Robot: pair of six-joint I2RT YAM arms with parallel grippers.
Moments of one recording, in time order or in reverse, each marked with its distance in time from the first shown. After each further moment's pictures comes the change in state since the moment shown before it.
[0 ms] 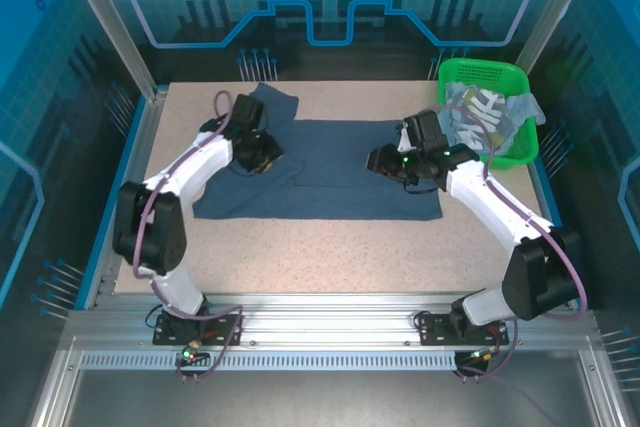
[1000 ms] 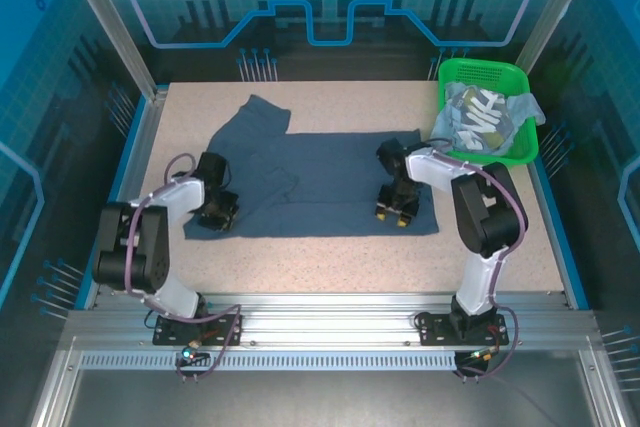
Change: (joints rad) left arm 0.202 -0.148 -0.531 0.068 -0.105 -0.351; right arm 0.044 0.438 0.039 -0.370 0.181 0.132
